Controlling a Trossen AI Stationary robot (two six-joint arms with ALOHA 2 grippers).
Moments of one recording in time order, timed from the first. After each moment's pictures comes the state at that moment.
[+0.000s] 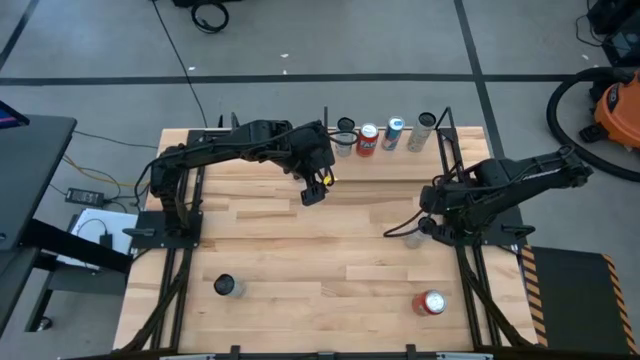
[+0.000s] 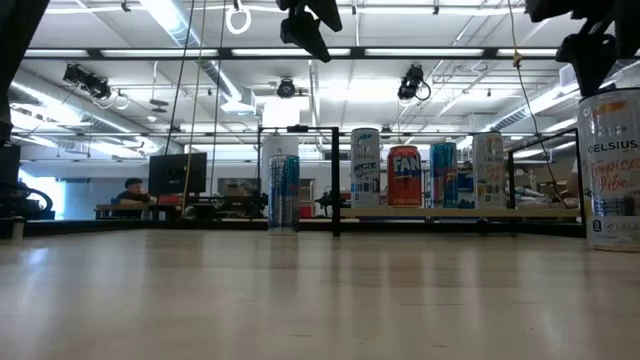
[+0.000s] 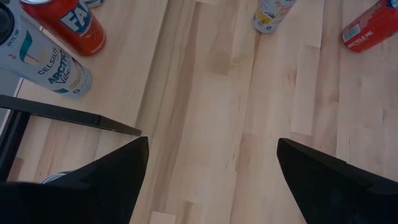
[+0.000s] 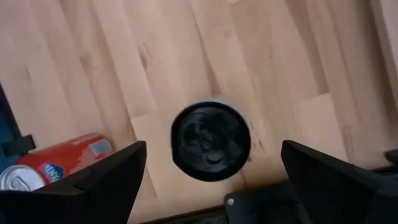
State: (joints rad) left arm 0.15 1.85 2.04 -1.14 0.02 -0.06; right arm 0.25 0.95 1.04 -1.37 0.00 0.57
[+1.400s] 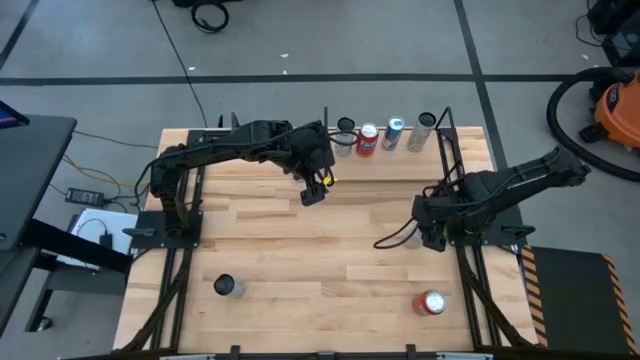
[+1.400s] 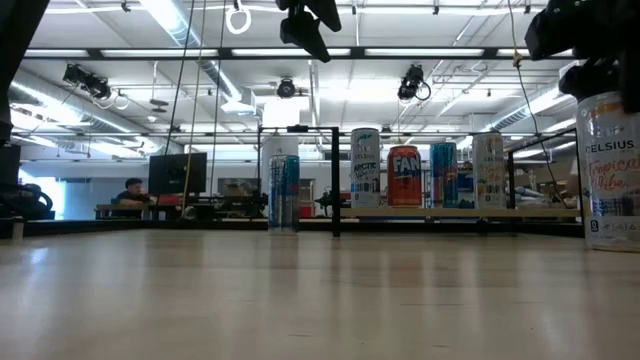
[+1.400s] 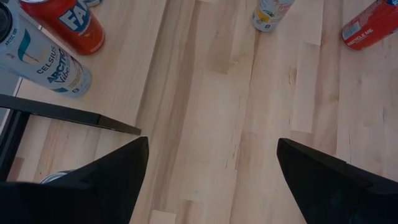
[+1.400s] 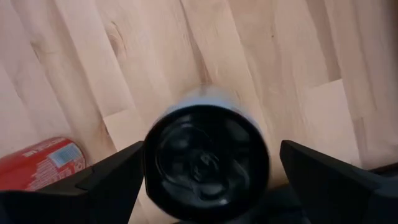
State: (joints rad) left arm 0.15 1.85 2.04 -1.15 0.02 -0.06; right arm 0.27 1.00 0.87 -1.26 0.03 0.63
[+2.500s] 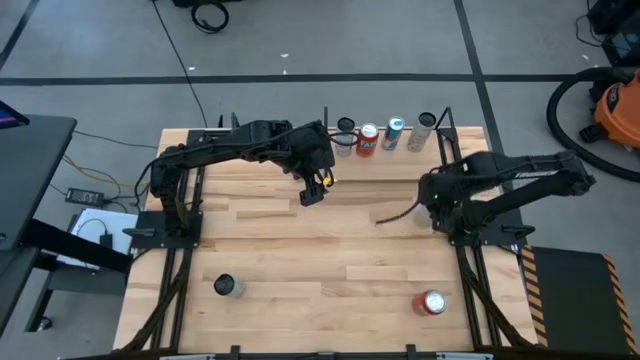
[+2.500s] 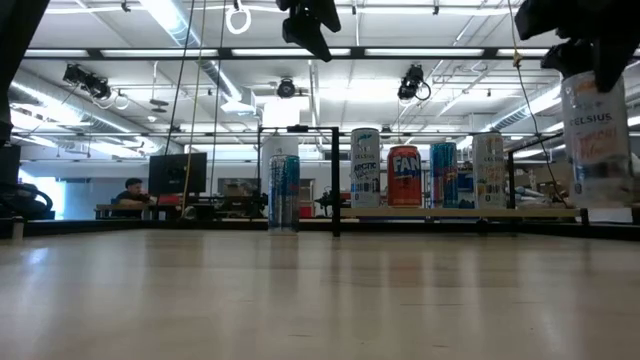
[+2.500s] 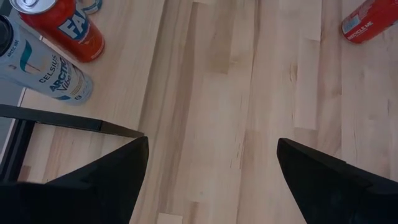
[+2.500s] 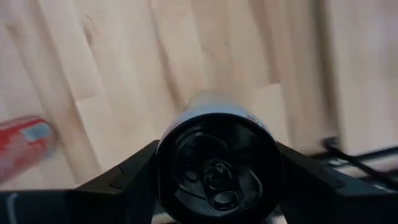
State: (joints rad) left arm 0.15 1.85 2.04 -1.14 0.02 -0.01; right arm 0.05 1.00 1.07 -1.49 0.06 0.31
